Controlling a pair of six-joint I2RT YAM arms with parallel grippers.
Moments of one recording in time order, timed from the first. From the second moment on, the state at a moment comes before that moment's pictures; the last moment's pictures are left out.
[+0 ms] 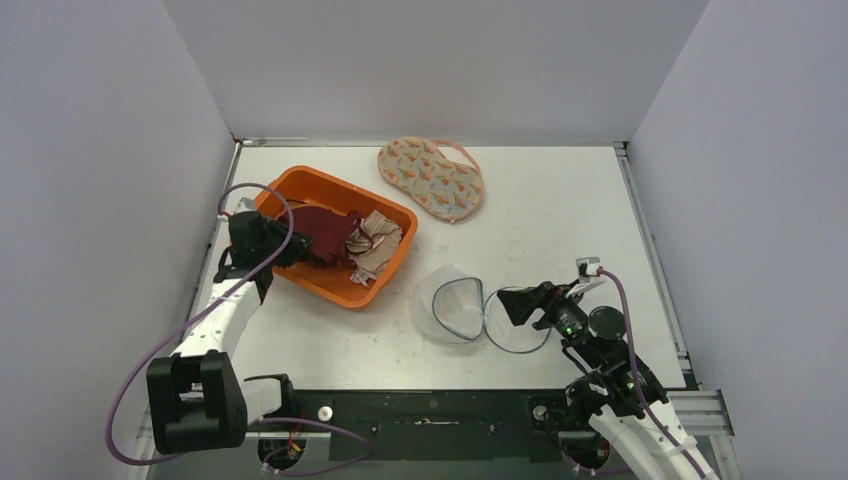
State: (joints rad) left arm 0.07 1.19 0.69 -0.09 0.20 -0.88; right arm 0.49 0.21 0.32 -0.27 -0.08 0.61
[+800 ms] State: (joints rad) left arm 0.08 1.24 0.68 -0.12 0.06 -0.91; right arm 0.49 0.21 0.31 -0.28 -0.08 0.61
